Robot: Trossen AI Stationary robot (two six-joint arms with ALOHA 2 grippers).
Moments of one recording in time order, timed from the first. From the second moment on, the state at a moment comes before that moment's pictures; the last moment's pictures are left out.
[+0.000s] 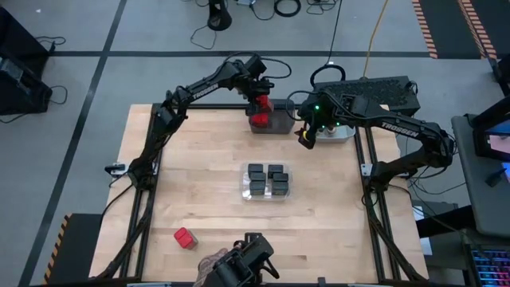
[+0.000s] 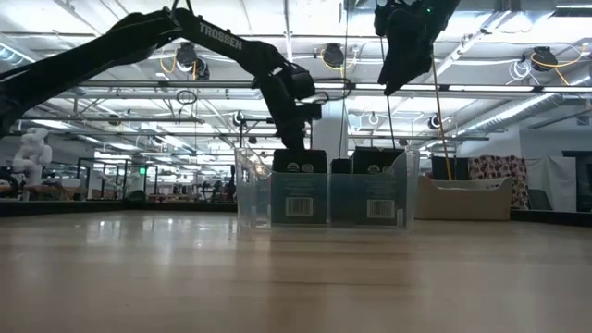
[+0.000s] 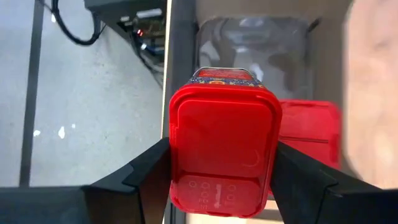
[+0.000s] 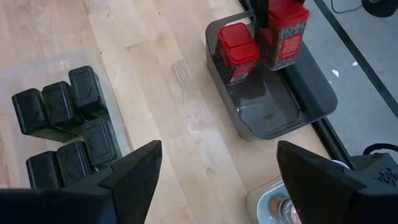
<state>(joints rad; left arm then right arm) 0.66 2.34 2.27 -1.03 0.17 0.64 -0.39 1.33 1.33 -0.89 0.05 0.02</state>
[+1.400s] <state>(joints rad) 0.65 2.37 2.27 -1.02 0.07 0.61 -0.39 1.33 1.33 -0.86 0.05 -0.01</state>
